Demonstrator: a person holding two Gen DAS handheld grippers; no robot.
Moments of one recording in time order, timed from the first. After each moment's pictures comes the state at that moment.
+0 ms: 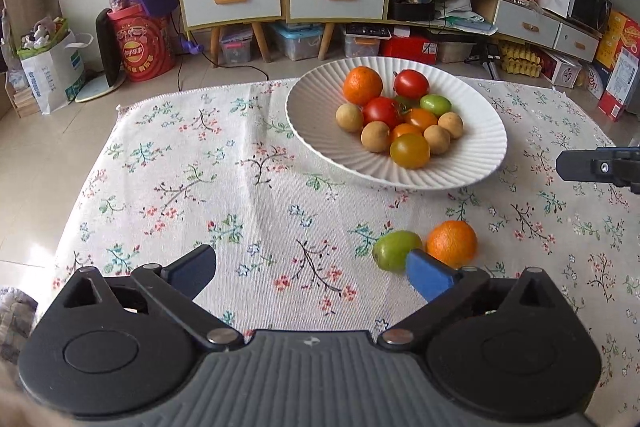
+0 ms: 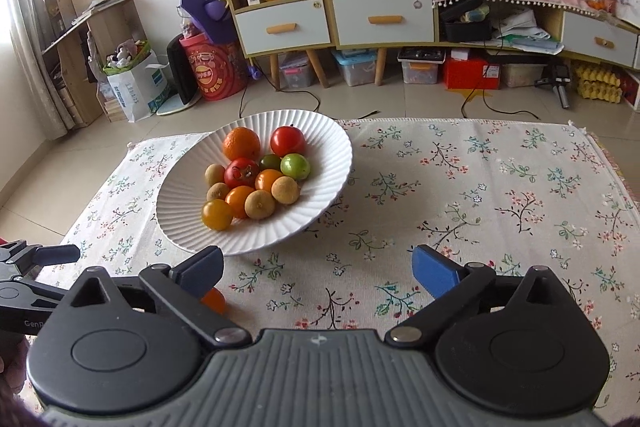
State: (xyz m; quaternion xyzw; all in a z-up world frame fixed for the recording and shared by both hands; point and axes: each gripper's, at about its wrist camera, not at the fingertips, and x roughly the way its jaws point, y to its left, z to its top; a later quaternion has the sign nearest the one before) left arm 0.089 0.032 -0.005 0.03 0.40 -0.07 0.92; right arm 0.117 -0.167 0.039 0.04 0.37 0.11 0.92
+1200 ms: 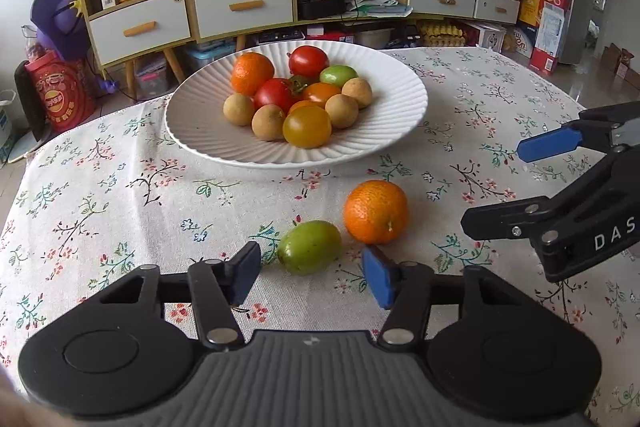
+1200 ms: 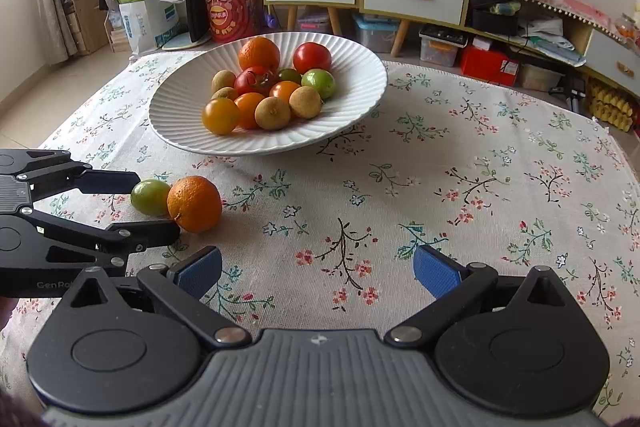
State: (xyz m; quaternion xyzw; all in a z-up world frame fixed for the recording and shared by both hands) left arm 0.090 -0.007 -0.035 0.10 0.36 -0.19 0.91; right arm 0.103 -0.143 0.003 -0.05 0.40 0.13 0.91
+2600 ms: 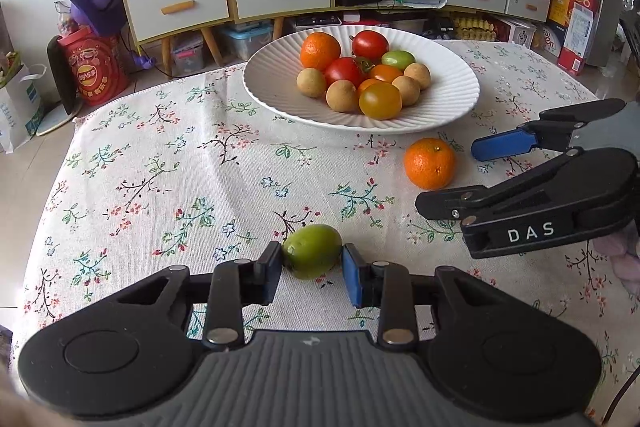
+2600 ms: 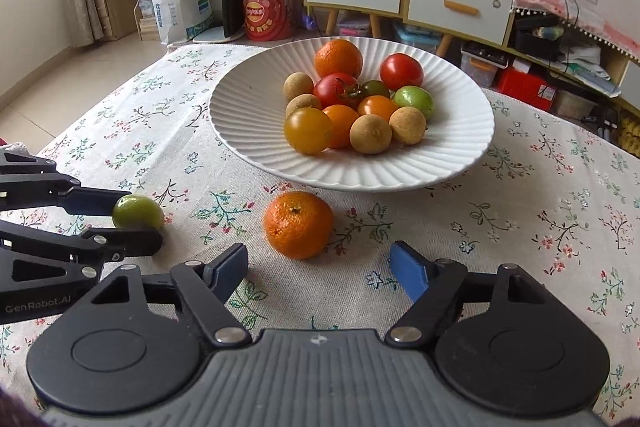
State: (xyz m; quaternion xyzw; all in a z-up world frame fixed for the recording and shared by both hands) left arm 0.083 0.035 -0.030 0.09 0.38 -0.14 0.91; right arm 0.116 -0.094 -0.008 -0.07 0.39 0.16 0.90
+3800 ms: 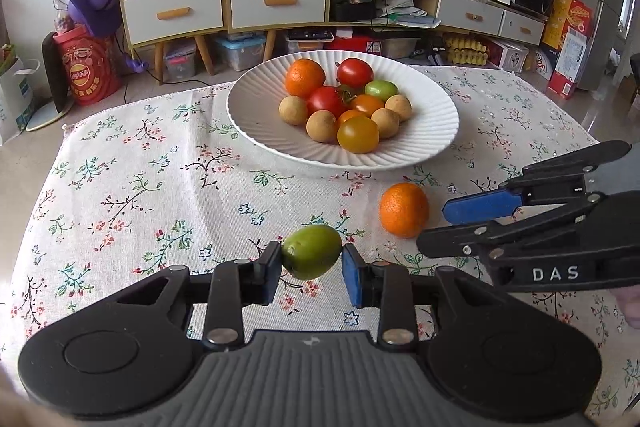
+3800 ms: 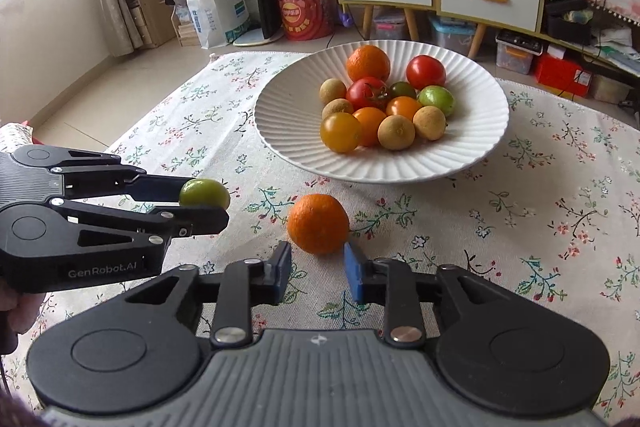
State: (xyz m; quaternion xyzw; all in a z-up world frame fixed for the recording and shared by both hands) left arm 0.086 0.027 -0.015 0.05 0.37 -0.15 0.91; right arm 0.107 -0.102 0.004 -0.04 0.40 0.23 0.89
